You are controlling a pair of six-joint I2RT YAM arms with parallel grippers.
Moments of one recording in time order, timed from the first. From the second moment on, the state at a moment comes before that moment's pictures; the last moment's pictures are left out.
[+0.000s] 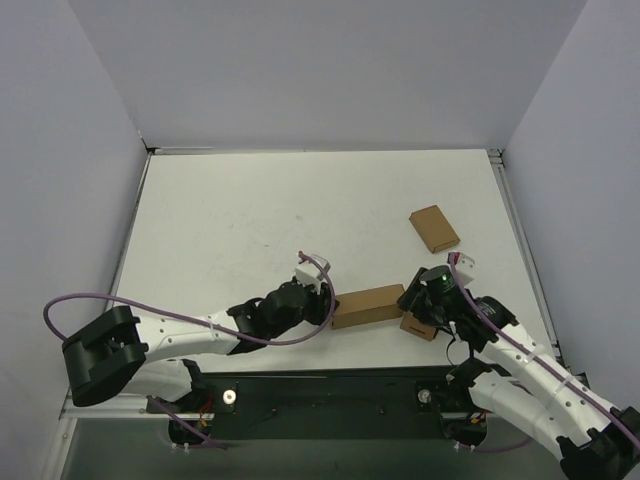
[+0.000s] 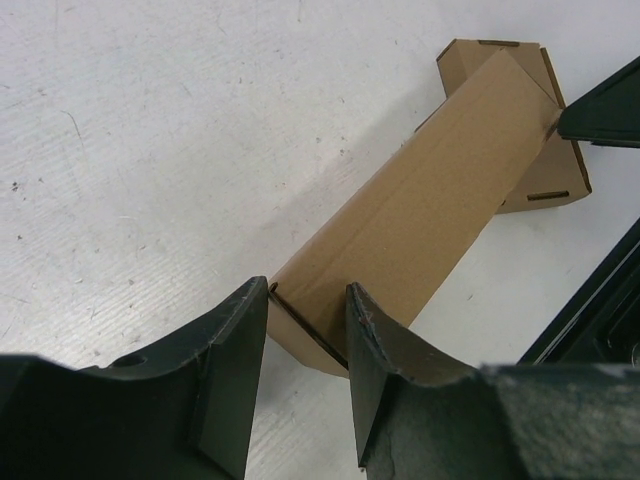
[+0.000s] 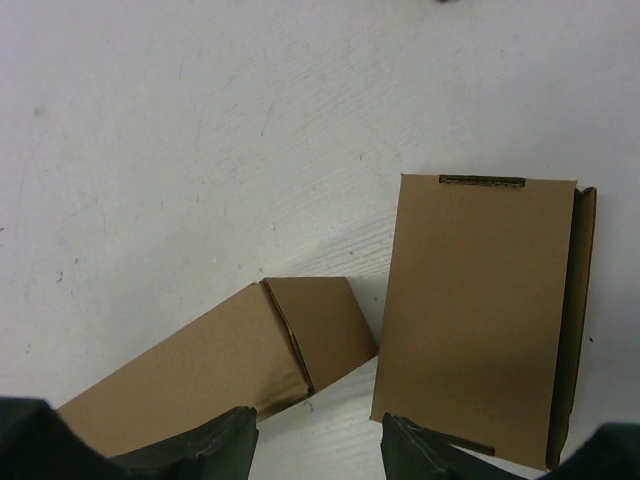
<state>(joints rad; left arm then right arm) -1.10 1.31 0.53 0.34 -0.28 -0.47 0.60 0.76 0.56 -0.73 0.28 0.96</state>
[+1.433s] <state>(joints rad) -1.24 0.93 0.42 0.16 -0.25 -0.45 0.84 0.44 0.34 -0.71 0.26 1.37</state>
